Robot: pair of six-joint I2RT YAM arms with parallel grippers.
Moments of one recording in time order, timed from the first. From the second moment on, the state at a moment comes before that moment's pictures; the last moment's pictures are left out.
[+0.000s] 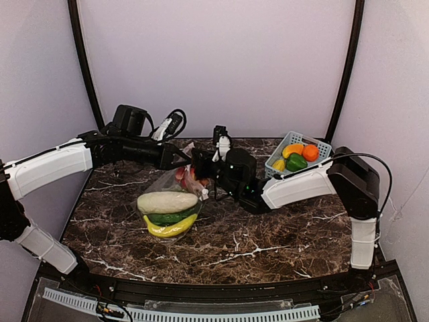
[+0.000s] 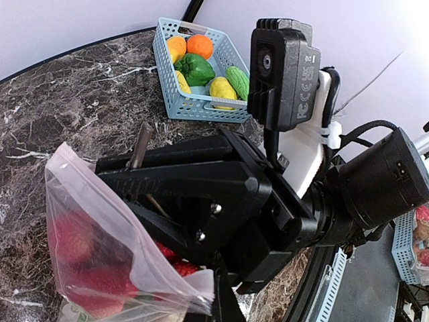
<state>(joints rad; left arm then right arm) -0.63 1.42 1.22 -0.37 0.49 -0.24 1.01 2.02 1.25 0.83 0.30 0.48</state>
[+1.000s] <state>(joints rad) -0.63 1.46 1.22 -0.39 0.63 -0.25 0.99 1.92 1.25 0.44 -0.14 0.47</state>
